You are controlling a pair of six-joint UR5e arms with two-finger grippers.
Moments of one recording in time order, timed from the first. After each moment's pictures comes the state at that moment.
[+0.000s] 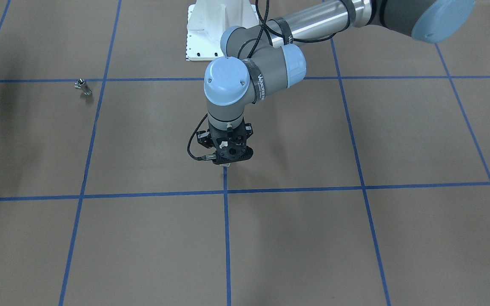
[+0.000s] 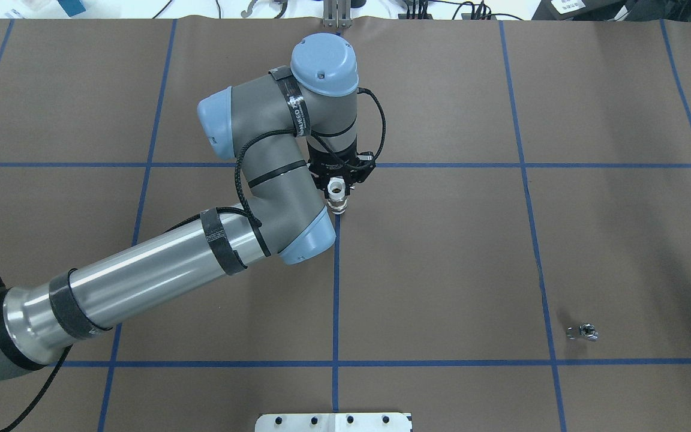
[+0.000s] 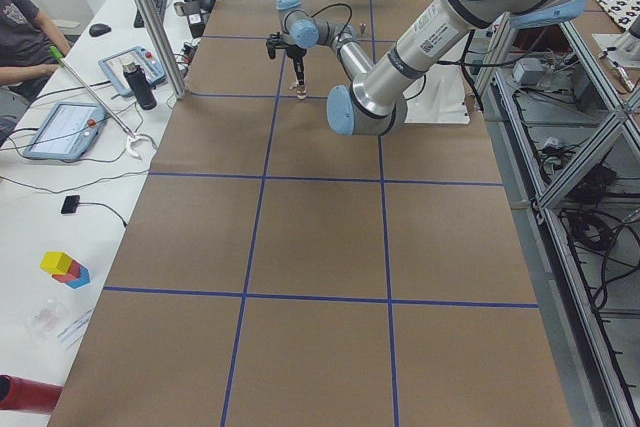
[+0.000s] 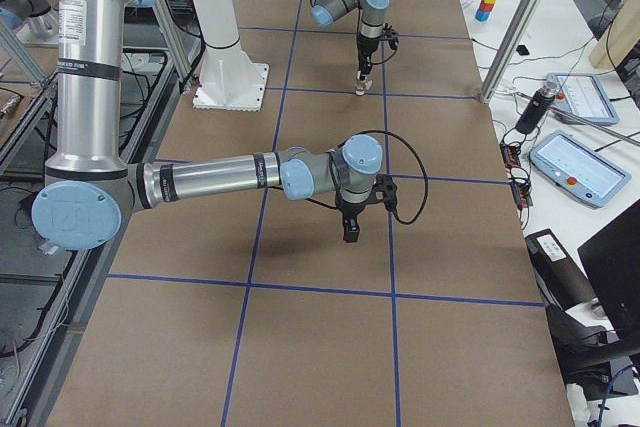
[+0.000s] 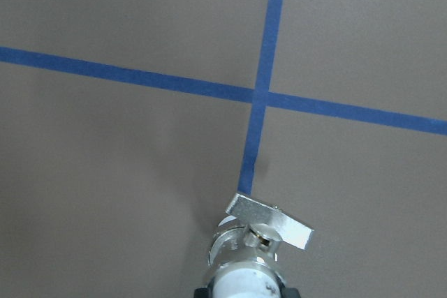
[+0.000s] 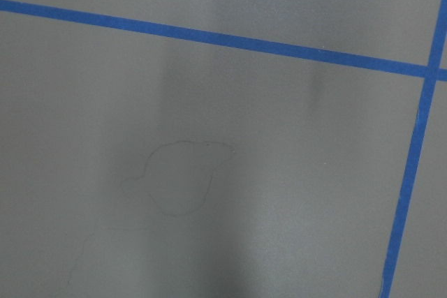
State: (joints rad) left arm -0.61 -2.60 -1.25 -1.57 -2.06 -1.28; right arm 1.28 -1.66 1.79 -1.48 2.36 0.20
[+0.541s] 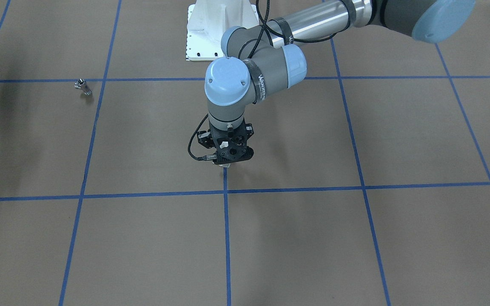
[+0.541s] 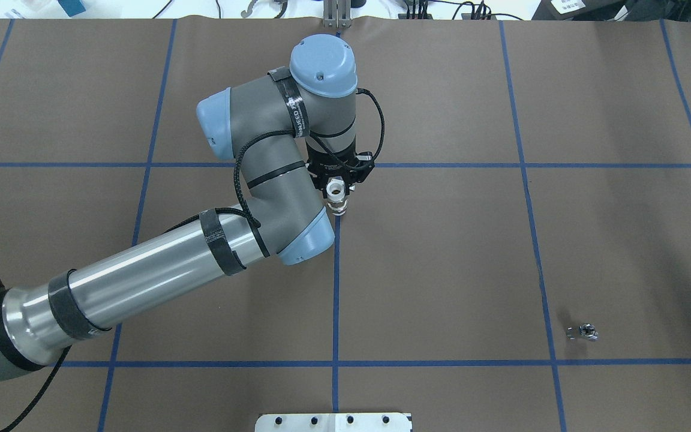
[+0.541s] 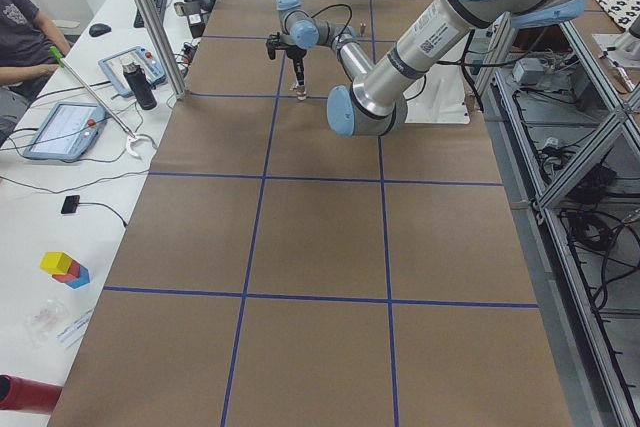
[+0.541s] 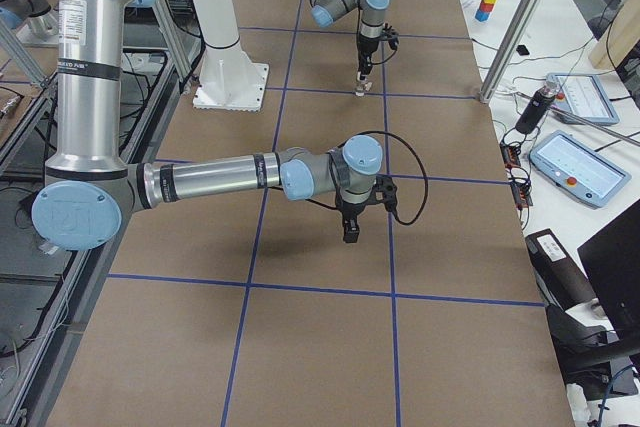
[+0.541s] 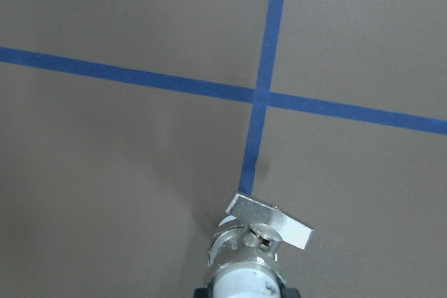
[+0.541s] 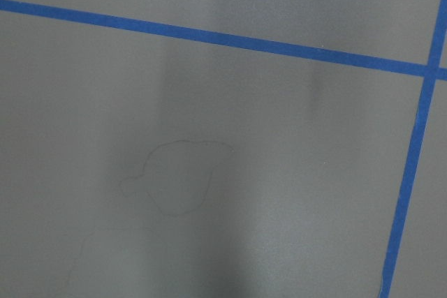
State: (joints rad) left arm -0.61 -2.59 -1.26 -1.57 -2.06 -1.28; right arm 1.28 -1.66 1.79 -1.48 2.36 0.20
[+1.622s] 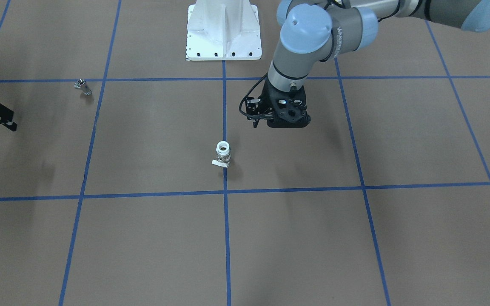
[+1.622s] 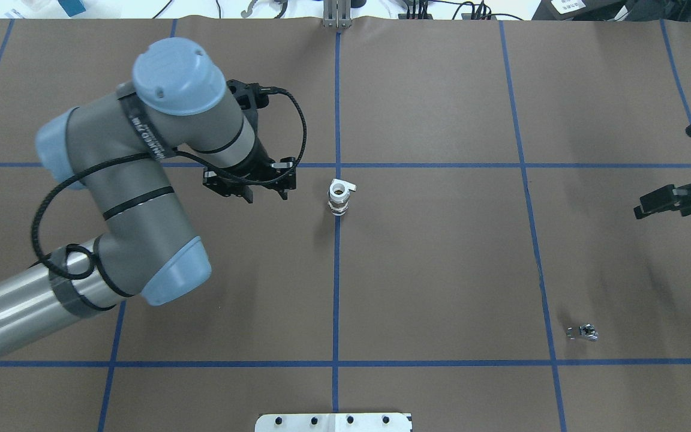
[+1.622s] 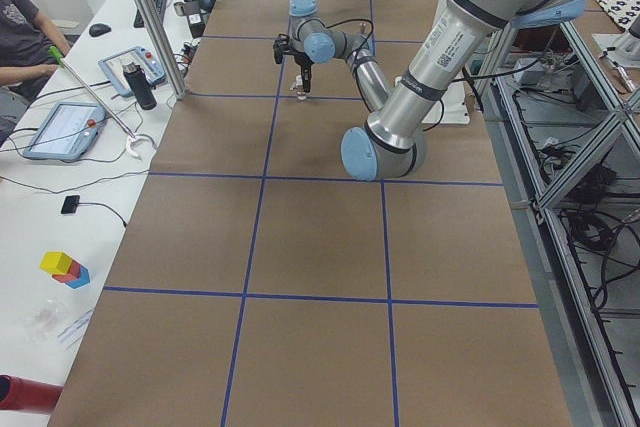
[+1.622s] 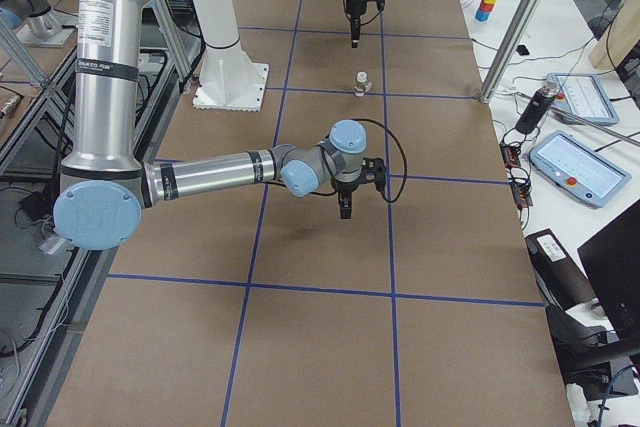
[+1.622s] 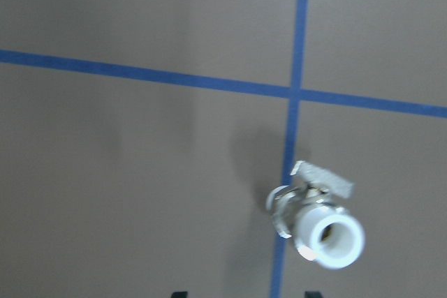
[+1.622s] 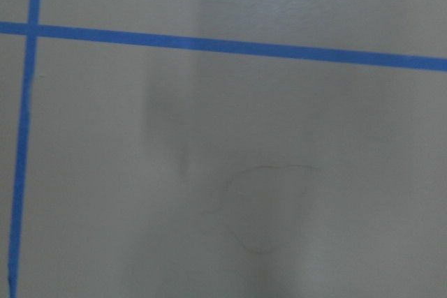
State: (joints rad) left arm -0.67 -2.23 -1.76 -1.55 -2.05 -1.18; right arm 1.04 -1.68 1.80 -1.10 2.25 0.69
